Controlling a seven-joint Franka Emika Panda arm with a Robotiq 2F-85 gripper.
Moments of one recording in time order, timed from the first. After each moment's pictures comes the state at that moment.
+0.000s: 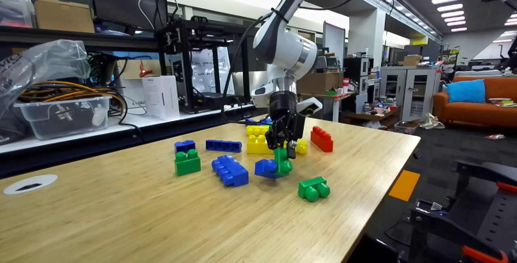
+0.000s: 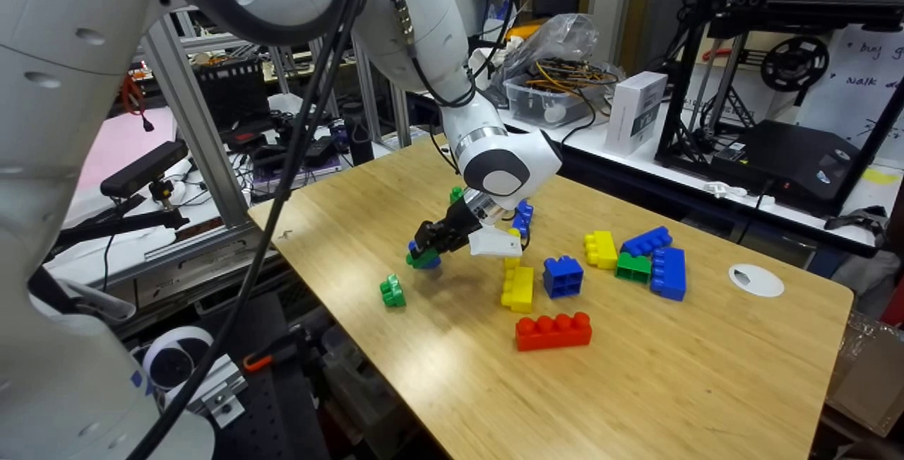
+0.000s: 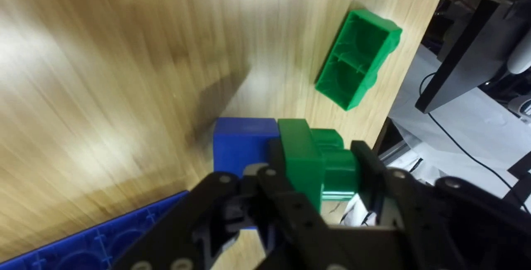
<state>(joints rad) -0.12 0.73 0.24 -1.86 0.38 1.98 -1.71</state>
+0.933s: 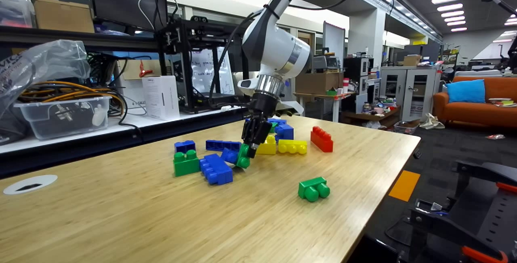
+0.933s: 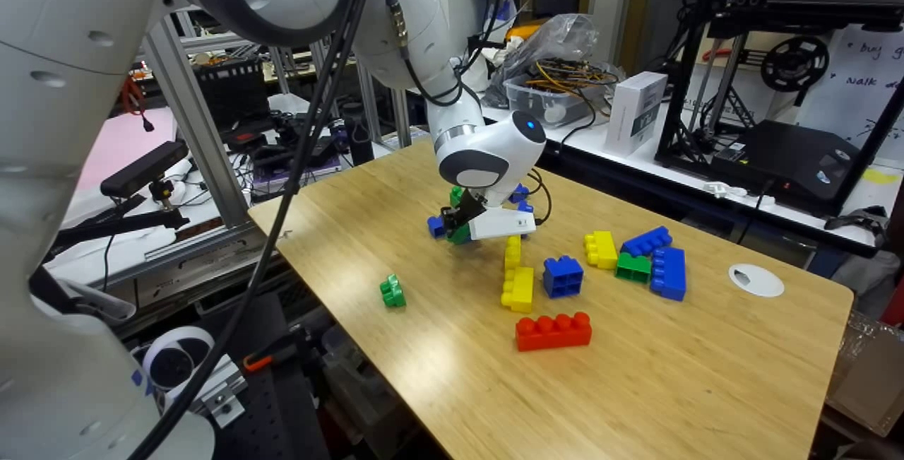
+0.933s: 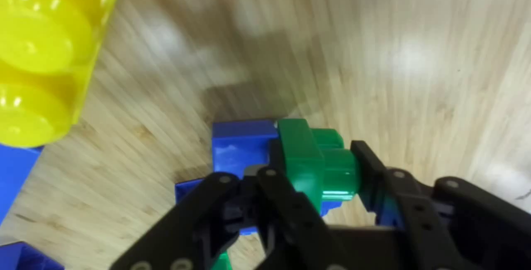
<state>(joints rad) -0.10 0.74 0.31 -1.90 0.53 2.49 -1.67</state>
